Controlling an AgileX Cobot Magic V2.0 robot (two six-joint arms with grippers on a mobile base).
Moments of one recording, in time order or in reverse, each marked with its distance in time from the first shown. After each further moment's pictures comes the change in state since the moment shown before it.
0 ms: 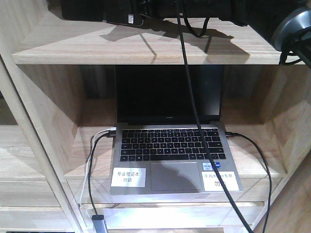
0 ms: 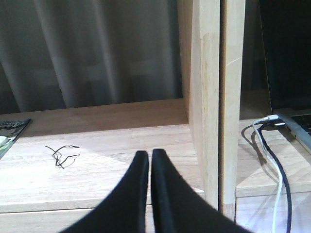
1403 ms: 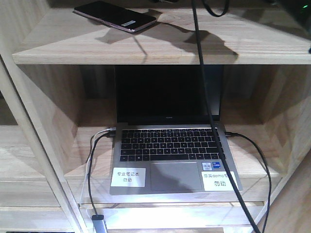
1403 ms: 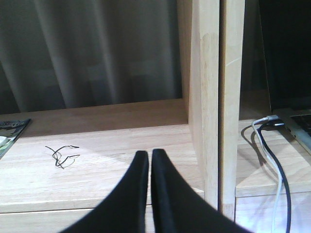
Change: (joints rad) left arm 0.000 0.000 0.000 0.000 0.000 0.000; right arm 0.000 -0.129 -0.002 -0.193 0.037 0.101
